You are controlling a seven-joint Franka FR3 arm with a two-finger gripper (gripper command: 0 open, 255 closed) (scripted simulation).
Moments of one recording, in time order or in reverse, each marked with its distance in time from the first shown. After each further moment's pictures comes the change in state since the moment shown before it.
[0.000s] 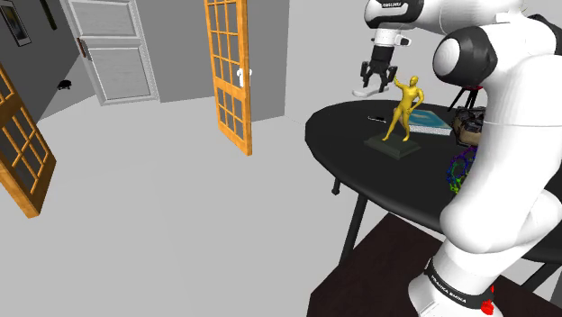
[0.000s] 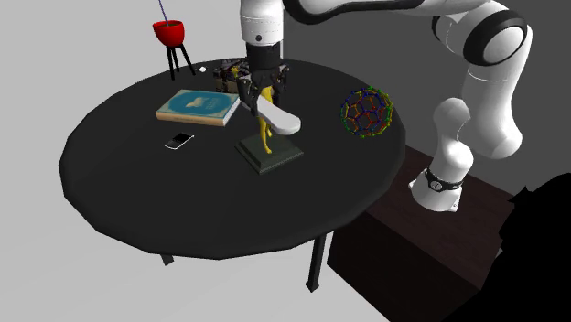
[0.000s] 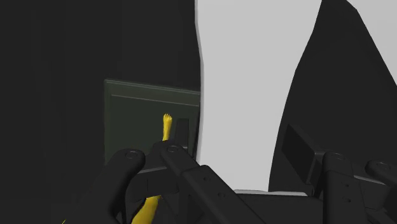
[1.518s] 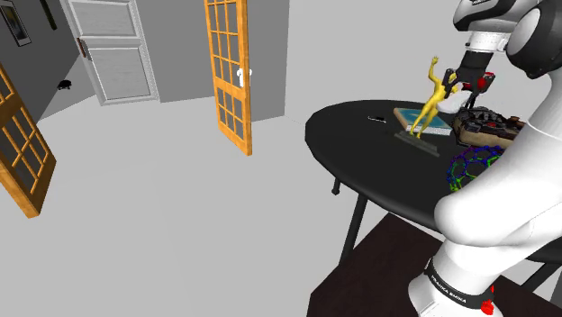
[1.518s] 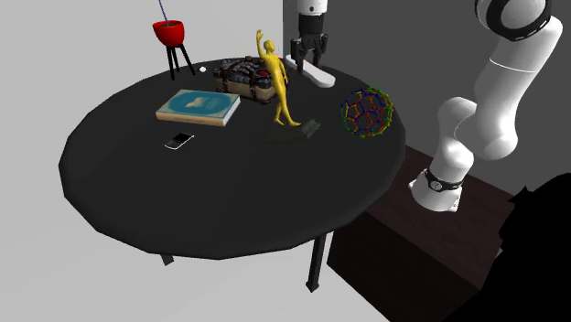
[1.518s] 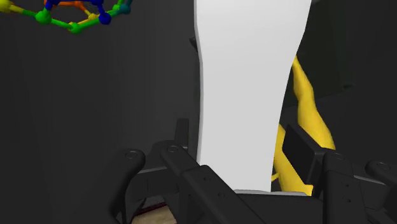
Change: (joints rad) arm -0.213 -0.331 -0.210 -0.399 -0.104 0.079 -0.433
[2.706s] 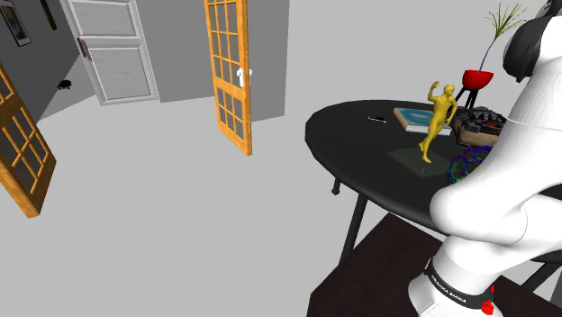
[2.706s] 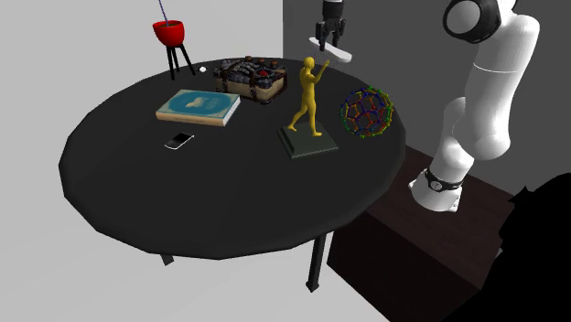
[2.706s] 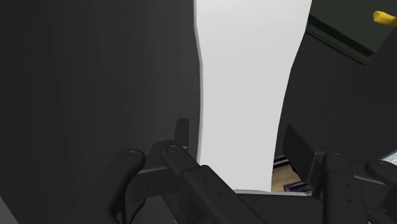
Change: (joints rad) arm -0.256 0.191 -0.247 0.187 0.117 -0.048 -0.502
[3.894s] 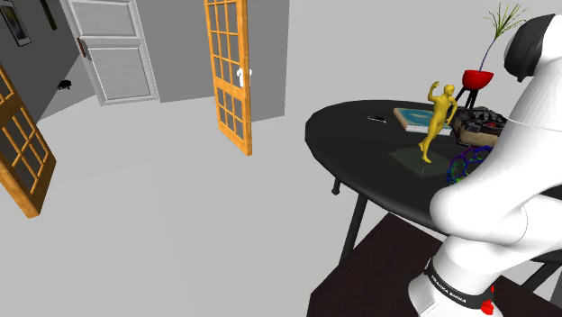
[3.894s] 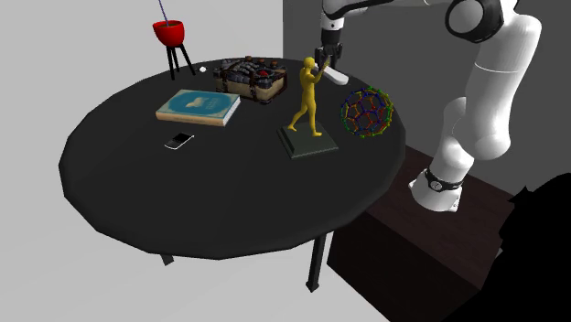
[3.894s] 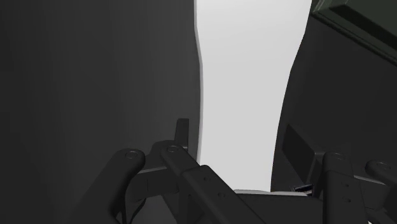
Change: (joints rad) arm 0.008 -0.014 0.002 -0.252 -0.006 0.240 -0.017
